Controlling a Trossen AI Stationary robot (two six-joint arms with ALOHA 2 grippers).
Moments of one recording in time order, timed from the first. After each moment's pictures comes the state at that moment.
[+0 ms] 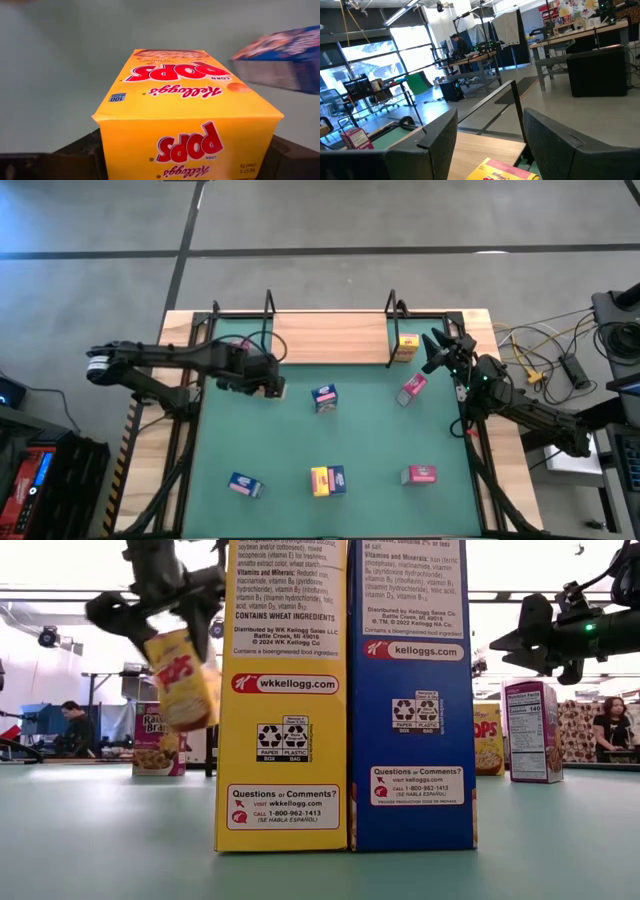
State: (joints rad) left arm 0.05 1.34 1.14 -1.07 -0.10 -1.26; right arm -0.53 0.11 0.01 0.21 0.37 0.23
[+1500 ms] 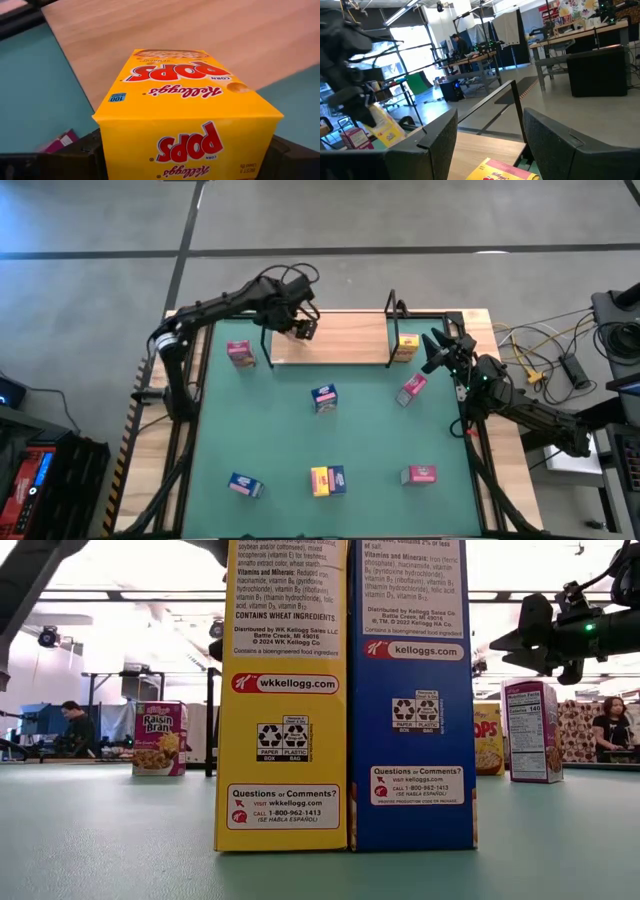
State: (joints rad) left arm 0.55 1.88 1.76 -1.19 -0.04 -0.65; right arm -0.53 0.11 0.01 0.21 0.37 0.23
